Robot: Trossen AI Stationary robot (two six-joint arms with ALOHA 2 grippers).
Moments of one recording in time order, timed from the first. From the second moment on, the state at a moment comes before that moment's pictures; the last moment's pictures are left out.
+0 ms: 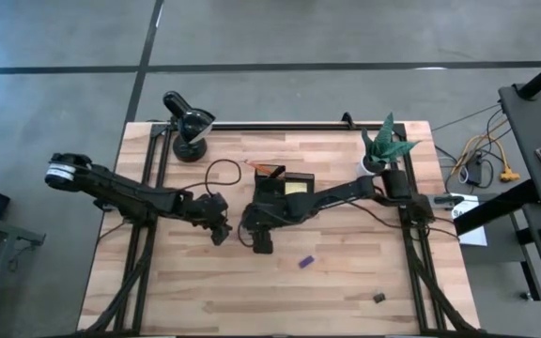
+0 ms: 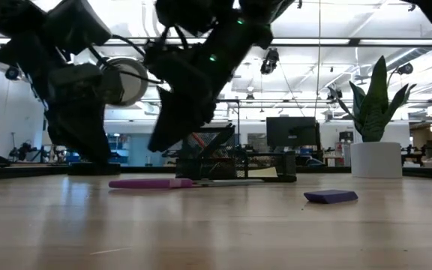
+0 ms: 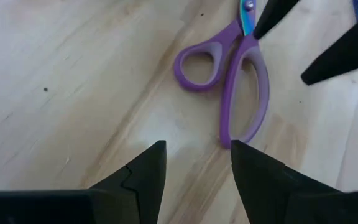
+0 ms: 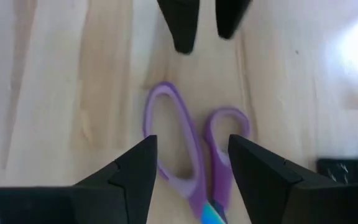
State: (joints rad) left arm -0.14 1.23 0.47 -0.13 -0.09 -0.75; right arm 0.11 2.18 1.64 -0.41 0.07 0.11
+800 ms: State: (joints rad) left arm -0.17 0.99 0.41 -0.17 -0.11 -0.75; right arm 0.09 2.33 1.76 -0.50 0.05 0.05
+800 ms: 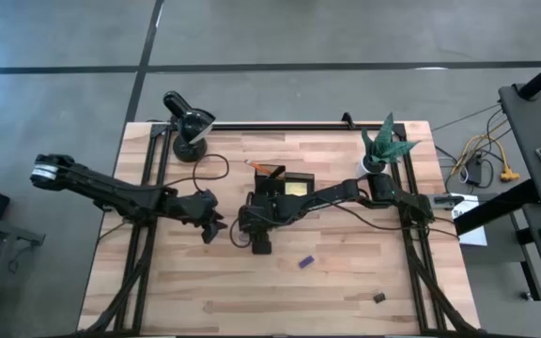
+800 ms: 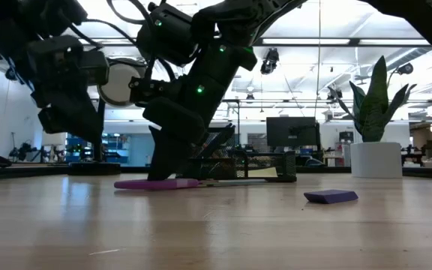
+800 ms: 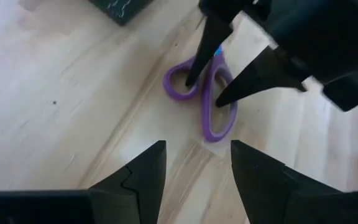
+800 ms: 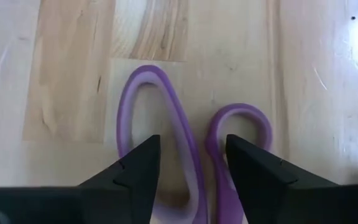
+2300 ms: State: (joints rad) left arm -0.17 0.71 0.42 -0.17 -0.25 -0.64; right arm 0.10 1.92 1.66 -0.14 0.78 0.22
